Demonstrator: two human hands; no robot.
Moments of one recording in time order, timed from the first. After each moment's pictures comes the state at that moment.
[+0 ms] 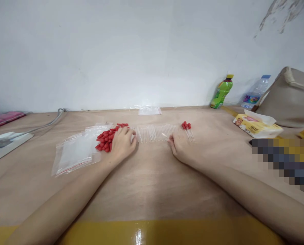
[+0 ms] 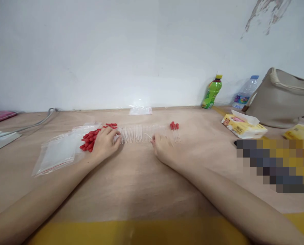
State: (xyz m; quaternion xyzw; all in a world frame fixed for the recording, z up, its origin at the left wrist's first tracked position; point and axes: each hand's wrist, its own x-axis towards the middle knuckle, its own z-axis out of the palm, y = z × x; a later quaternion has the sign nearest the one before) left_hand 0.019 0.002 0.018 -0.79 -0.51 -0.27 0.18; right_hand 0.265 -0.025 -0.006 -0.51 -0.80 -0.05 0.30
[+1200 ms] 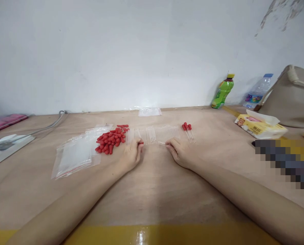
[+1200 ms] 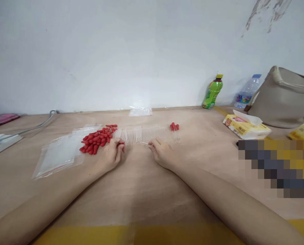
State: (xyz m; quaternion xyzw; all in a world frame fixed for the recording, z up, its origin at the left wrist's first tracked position) left_hand 0.029 -0.019 0.000 -0.84 -0.40 -0.35 0.01; right_hand 0.267 -0.029 -0.015 -0.43 -0.83 0.04 0.34
